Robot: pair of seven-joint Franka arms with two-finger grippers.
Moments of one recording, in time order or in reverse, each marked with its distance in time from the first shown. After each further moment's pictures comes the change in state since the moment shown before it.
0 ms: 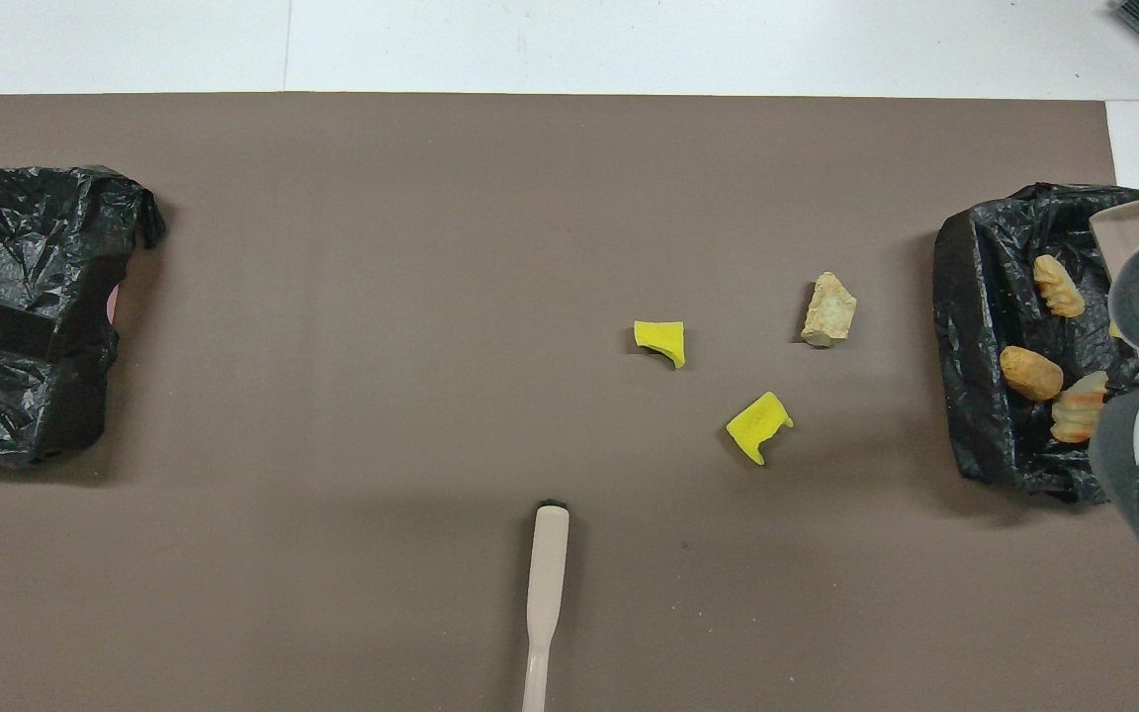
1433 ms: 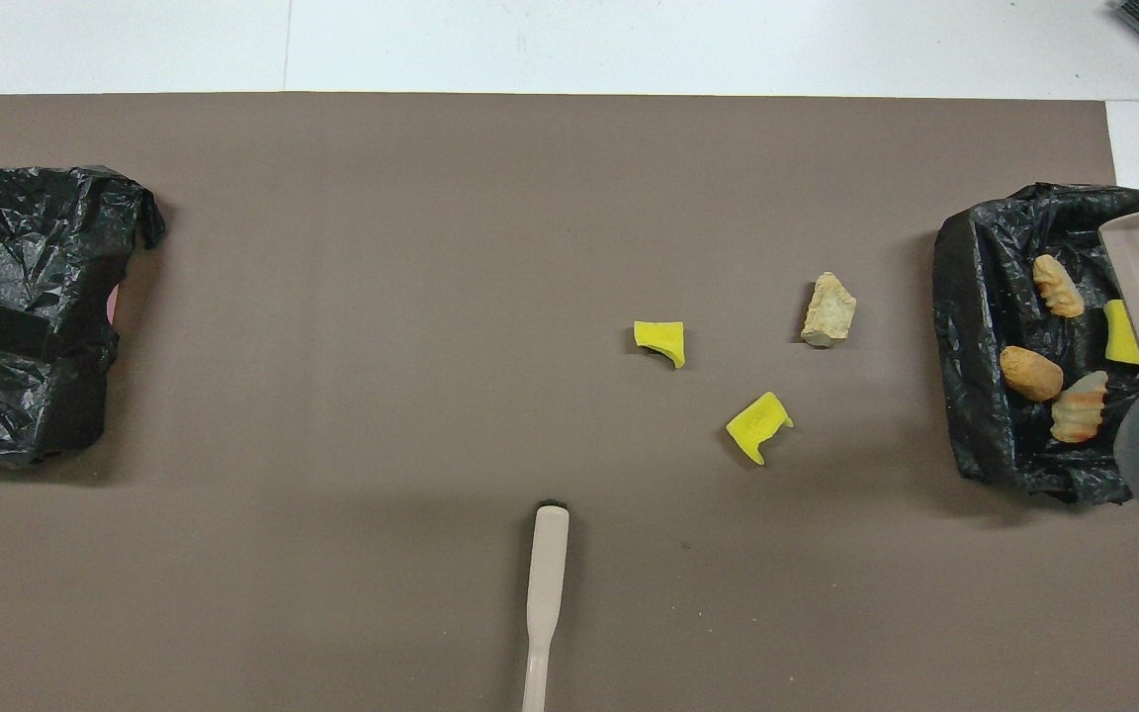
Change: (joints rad) left arm 0.000 0.000 0.002 0.000 0.000 0.000 0.000; right arm -0.045 -0.023 -0.006 0.013 0.117 0.023 -0.082
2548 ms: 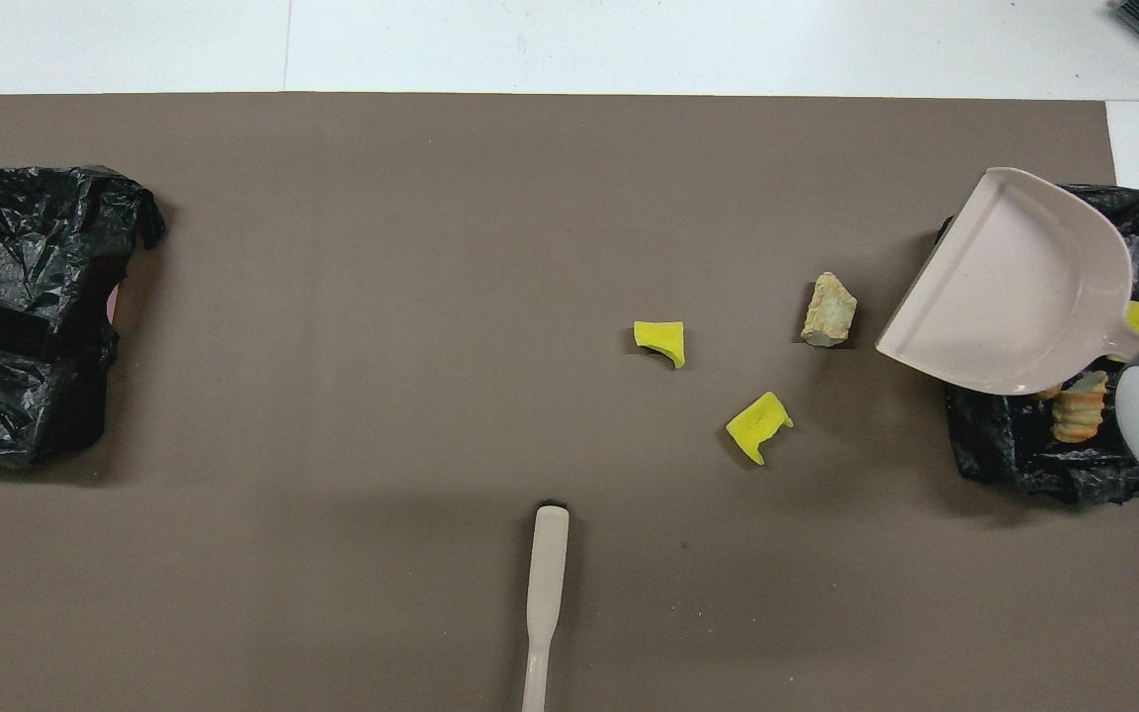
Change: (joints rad) left arm 0.000 0.000 0.000 0.000 0.000 0.000 0.000; right arm 0.028 0.001 0.006 0.064 0.913 -0.208 0.438
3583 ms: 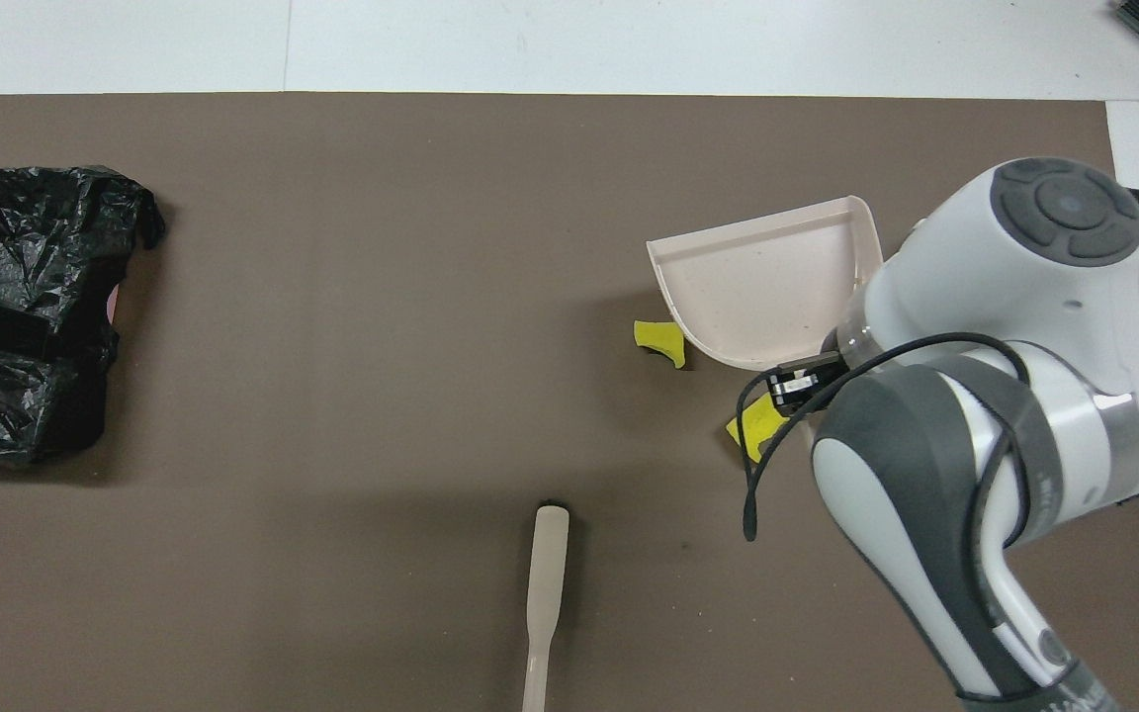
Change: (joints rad) left arm 0.000 0.000 0.000 0.000 0.000 -0.001 -0.001; right arm 0.423 0.060 0.009 0.071 0.384 -0.109 1.090
